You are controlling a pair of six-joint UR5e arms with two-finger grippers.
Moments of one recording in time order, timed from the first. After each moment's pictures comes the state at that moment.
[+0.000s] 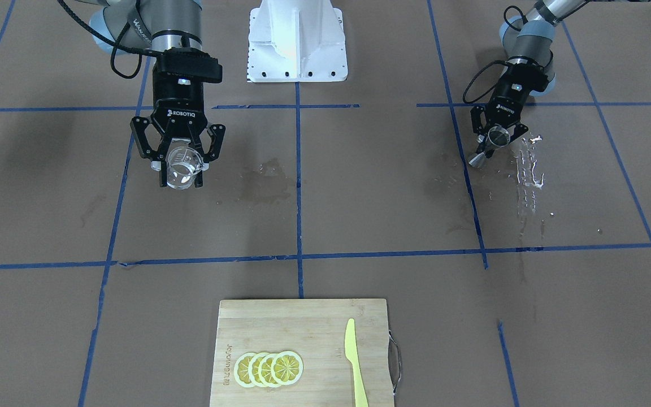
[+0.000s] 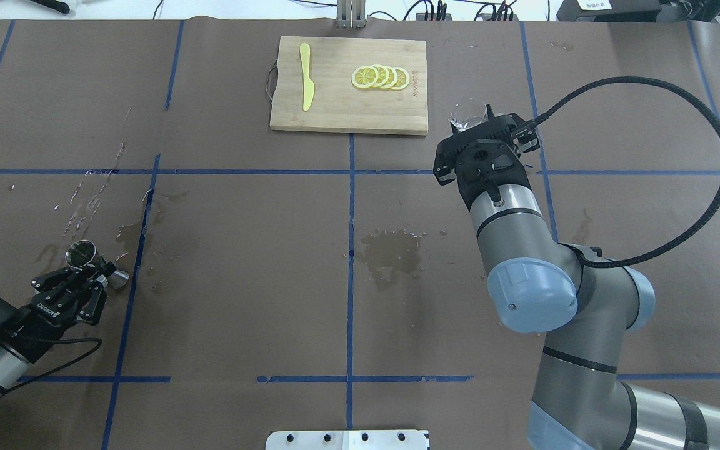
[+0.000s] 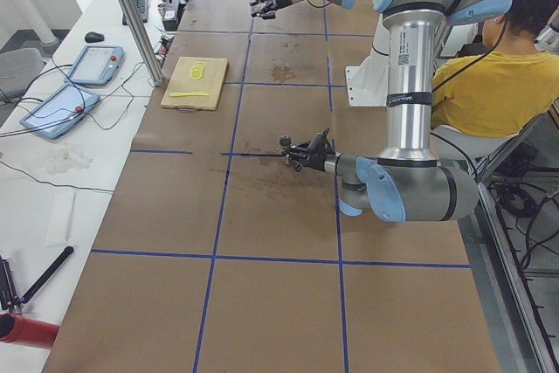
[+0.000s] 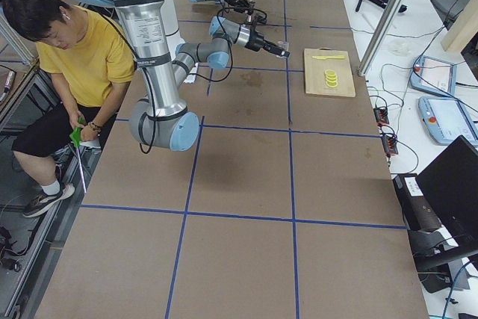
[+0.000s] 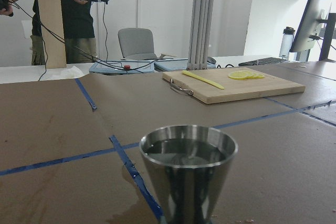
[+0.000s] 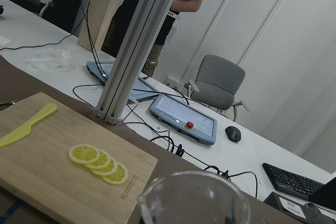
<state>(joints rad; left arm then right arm) -0.12 -1.50 -1.36 -3.60 -0.70 -0.60 0.39 -1.21 1.93 -1.13 0.70 0.64</state>
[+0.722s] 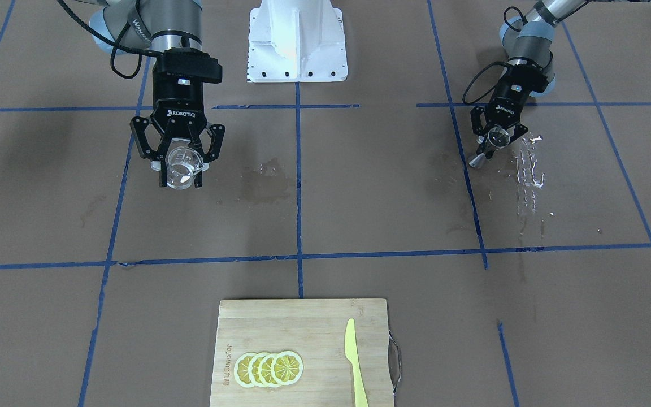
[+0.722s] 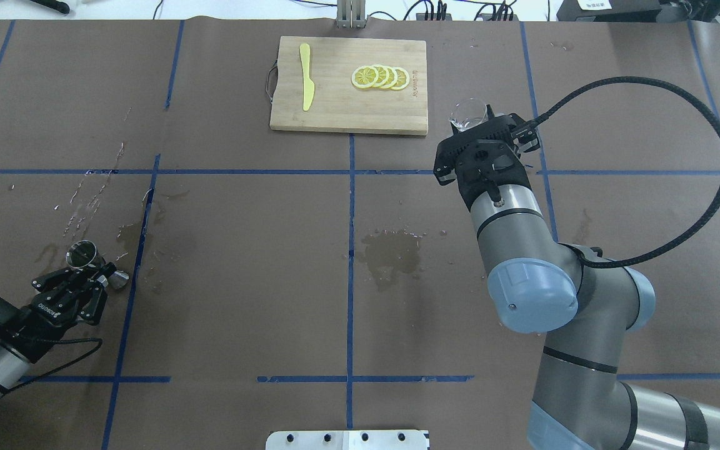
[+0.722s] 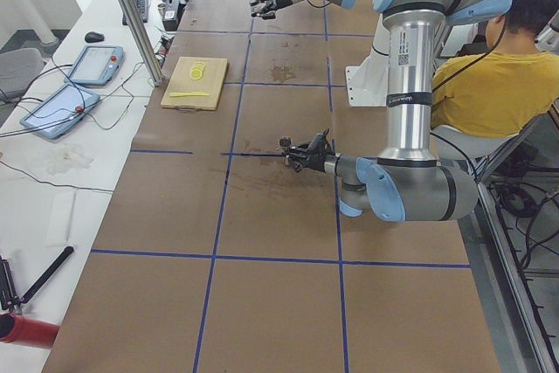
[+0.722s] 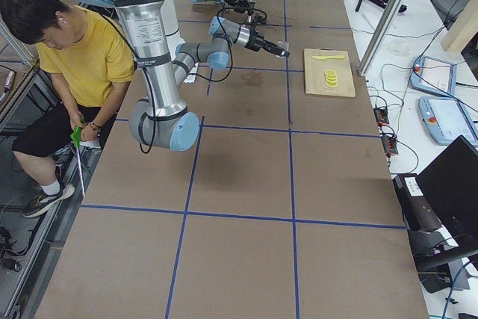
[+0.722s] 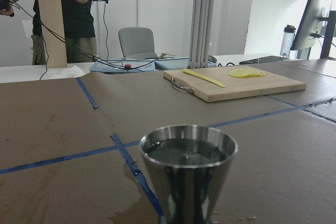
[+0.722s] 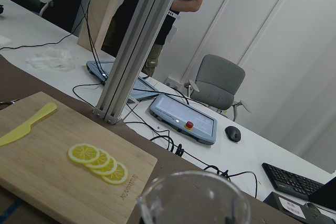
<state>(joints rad) -0.12 -1.50 -1.35 -3.60 -0.70 -0.59 0.39 -1.21 1.93 -1.13 0.70 0.64</state>
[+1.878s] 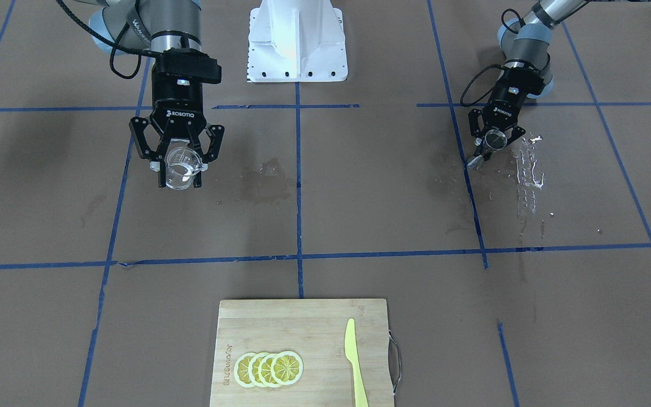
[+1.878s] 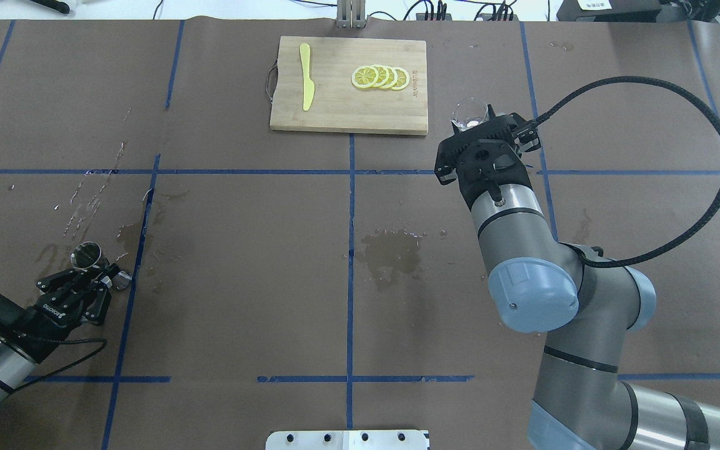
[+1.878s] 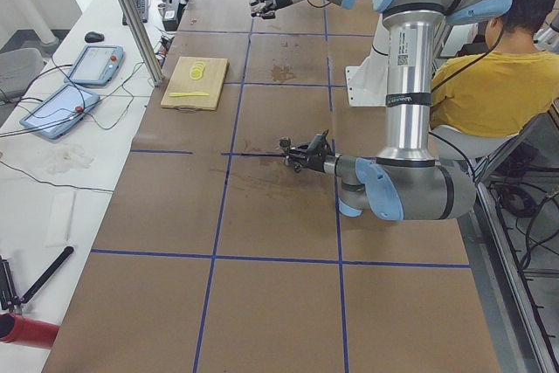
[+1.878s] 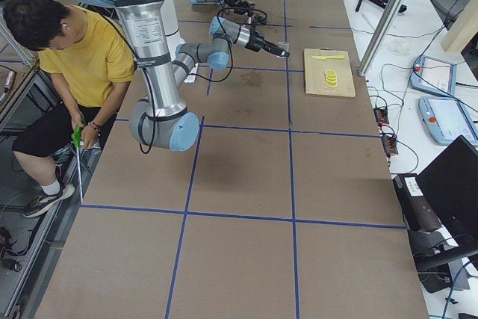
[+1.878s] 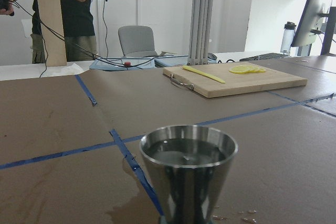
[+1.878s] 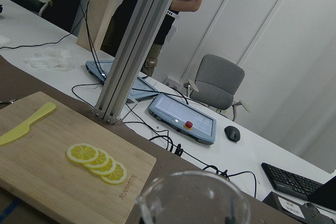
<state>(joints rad) -0.12 -1.52 -1.33 -3.60 -0.70 -0.59 0.39 -1.21 1.93 -1.13 0.70 0.64</state>
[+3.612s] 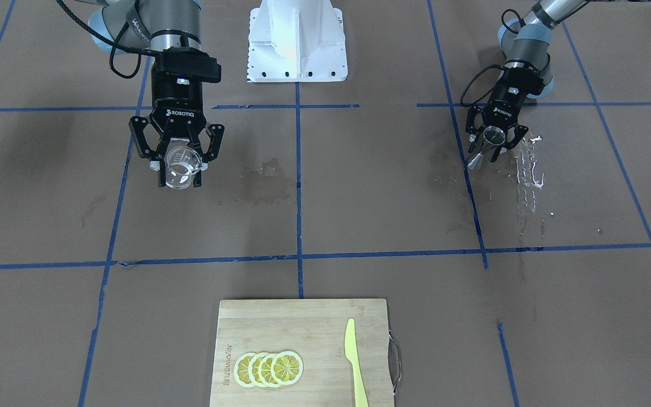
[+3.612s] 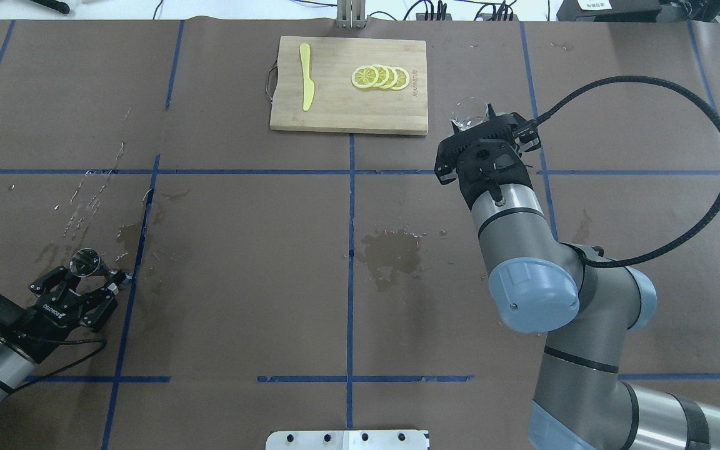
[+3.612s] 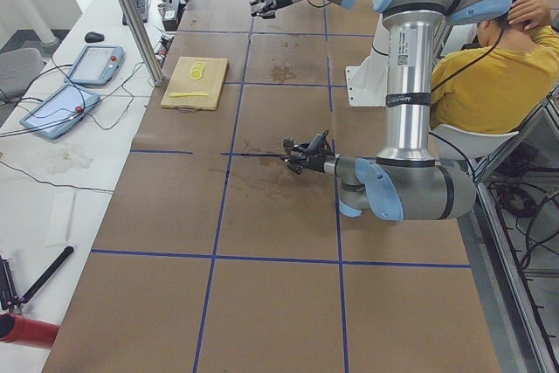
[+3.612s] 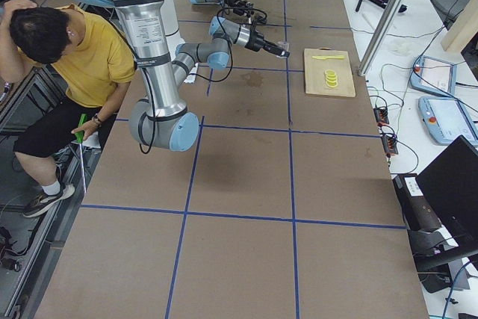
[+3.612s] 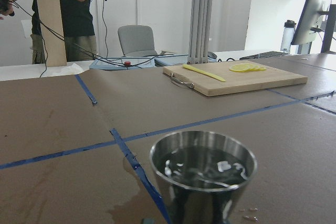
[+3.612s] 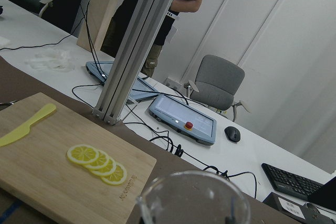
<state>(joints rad) -0.12 -1.52 -1.33 -3.60 -0.70 -0.59 0.39 -1.21 1.93 -1.13 0.70 0.64</state>
